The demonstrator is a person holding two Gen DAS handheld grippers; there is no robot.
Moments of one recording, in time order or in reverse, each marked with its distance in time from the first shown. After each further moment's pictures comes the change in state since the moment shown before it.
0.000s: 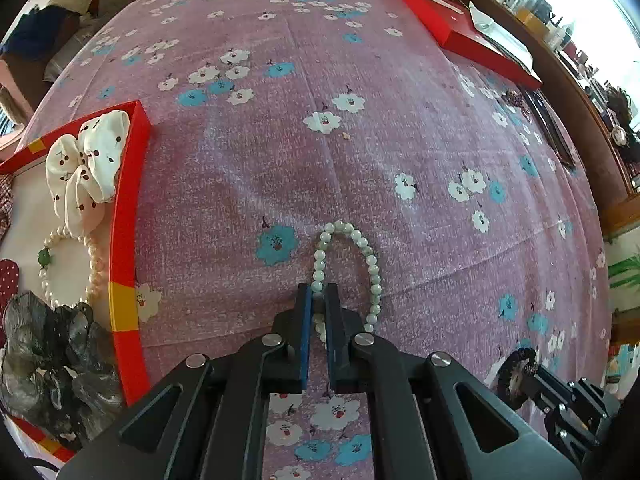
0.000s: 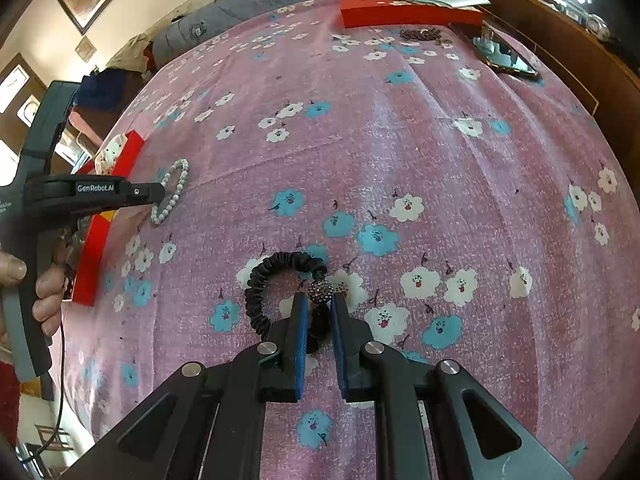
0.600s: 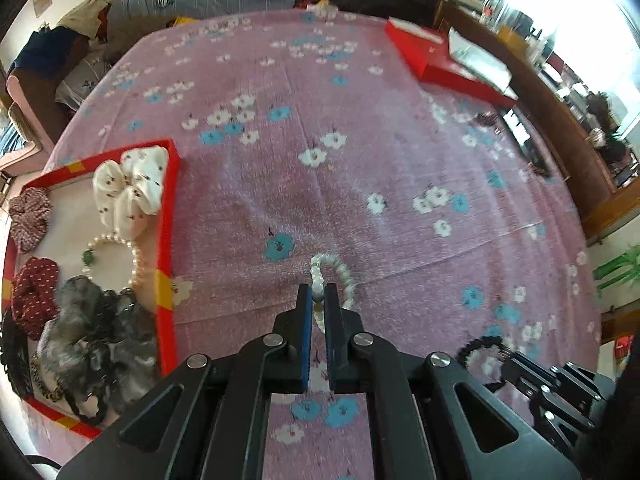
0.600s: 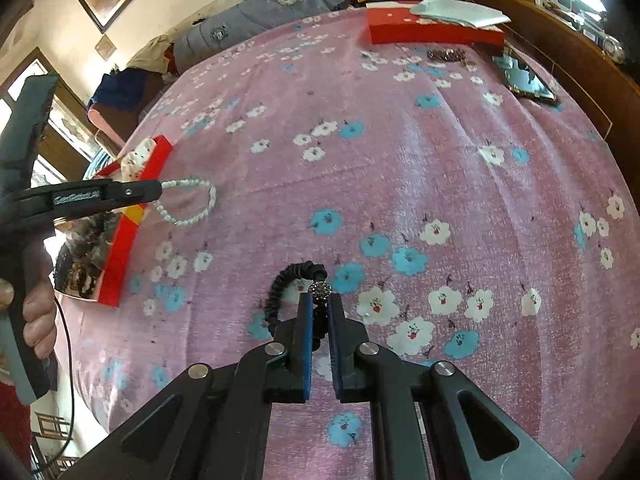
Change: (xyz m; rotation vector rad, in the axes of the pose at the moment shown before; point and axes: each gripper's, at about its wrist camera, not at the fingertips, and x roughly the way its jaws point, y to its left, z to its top) left arm -0.059 -0.011 -0.014 0.024 -0.115 0.006; right arm -0.015 0.016 0.012 -0.035 -0.031 0.062
